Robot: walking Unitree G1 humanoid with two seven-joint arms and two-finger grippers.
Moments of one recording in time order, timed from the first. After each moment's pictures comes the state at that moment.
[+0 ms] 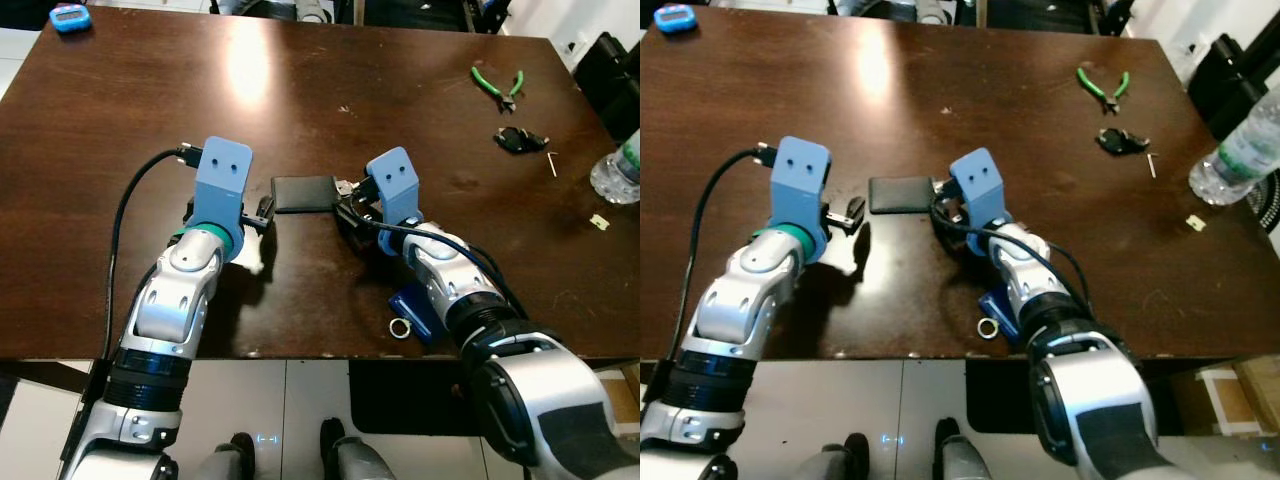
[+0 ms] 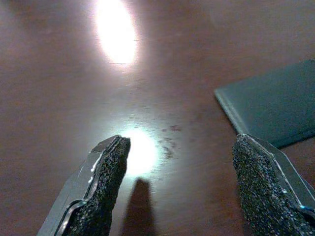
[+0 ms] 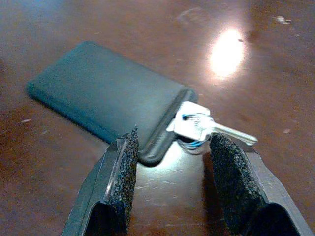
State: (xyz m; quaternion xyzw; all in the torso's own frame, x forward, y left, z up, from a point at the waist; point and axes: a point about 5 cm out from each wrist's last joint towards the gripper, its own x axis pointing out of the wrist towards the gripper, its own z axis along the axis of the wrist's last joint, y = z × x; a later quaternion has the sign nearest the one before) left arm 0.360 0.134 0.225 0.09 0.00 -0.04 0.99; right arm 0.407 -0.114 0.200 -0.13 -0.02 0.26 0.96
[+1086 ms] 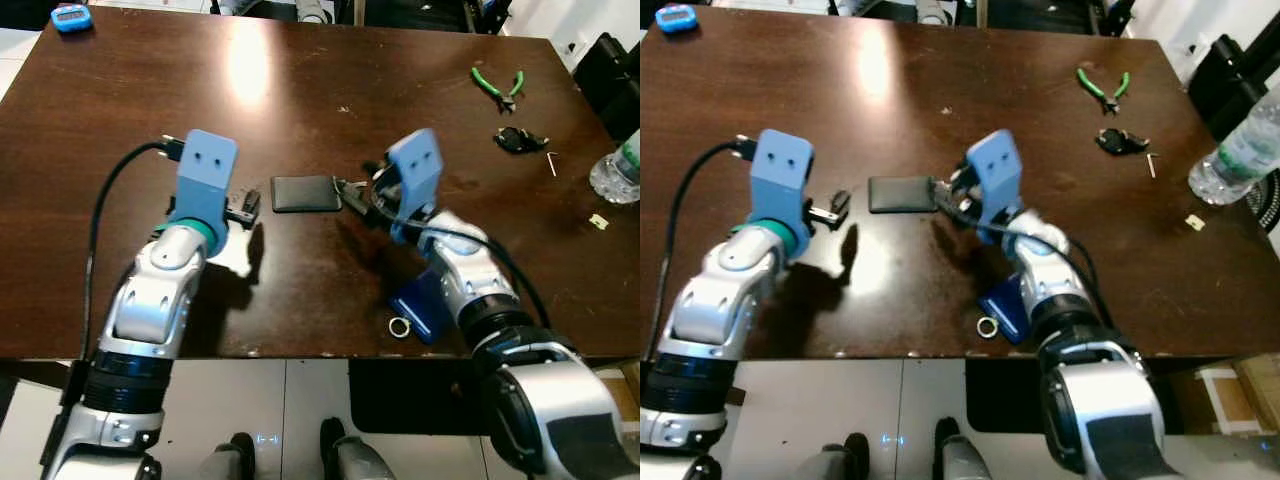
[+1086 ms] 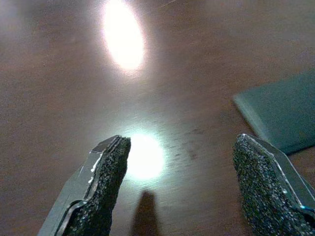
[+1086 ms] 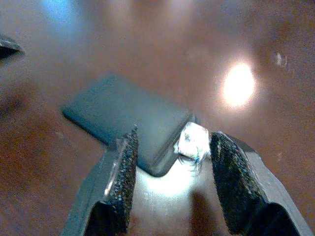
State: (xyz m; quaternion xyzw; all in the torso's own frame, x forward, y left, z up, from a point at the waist) left arm 0.359 0.154 0.230 0.10 0.00 -0.02 1.00; right arm 0.402 -0.121 0.208 -0.12 -0.07 0.30 0.94
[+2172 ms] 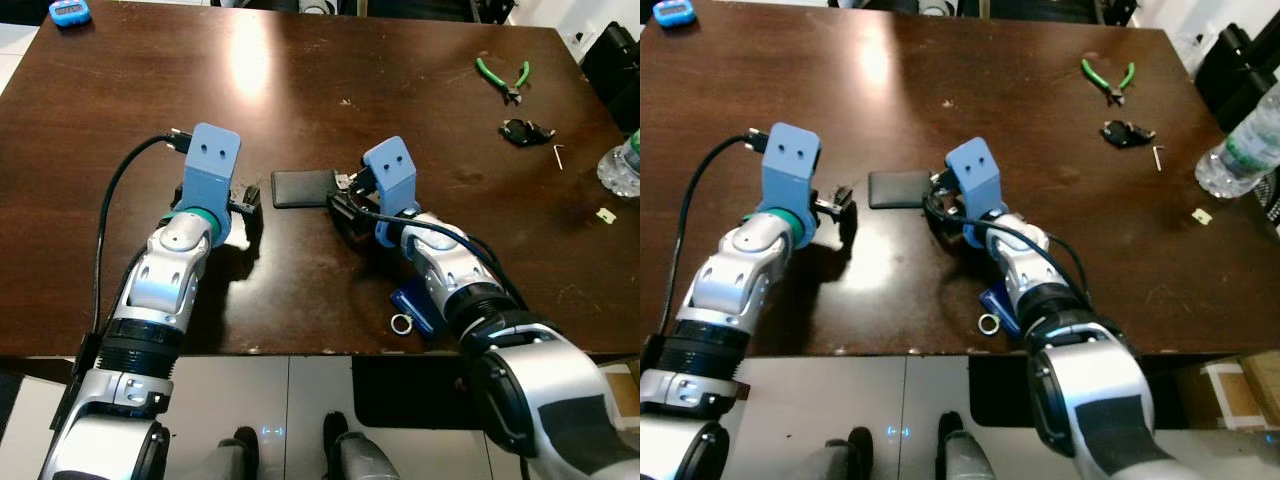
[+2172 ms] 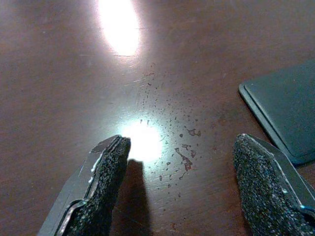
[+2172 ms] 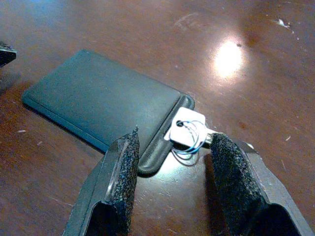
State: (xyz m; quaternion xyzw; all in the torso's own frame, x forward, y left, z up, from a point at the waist) left arm 0.380 0.141 0.228 0.10 0.01 -0.03 0.99; right arm 0.411 -0.113 0.214 -0.13 -0.03 0.26 0.96
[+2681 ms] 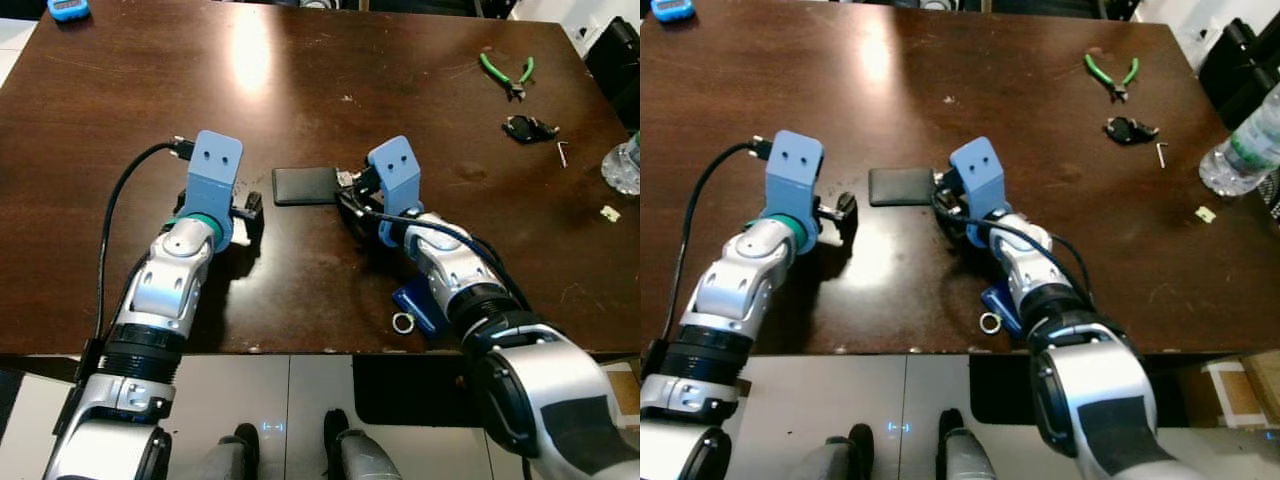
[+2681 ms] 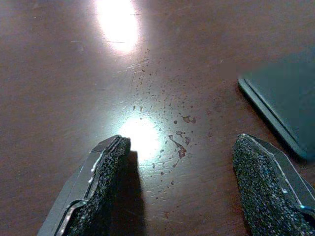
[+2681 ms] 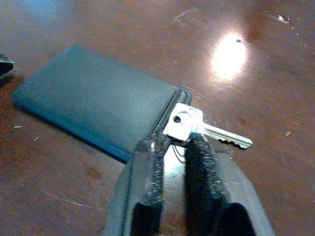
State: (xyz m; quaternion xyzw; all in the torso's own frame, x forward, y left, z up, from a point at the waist) left arm 0.378 0.139 0.221 0.10 0.02 -0.04 0.99; right arm 0.411 -0.116 0.213 -0.13 -0.03 0.25 0.96
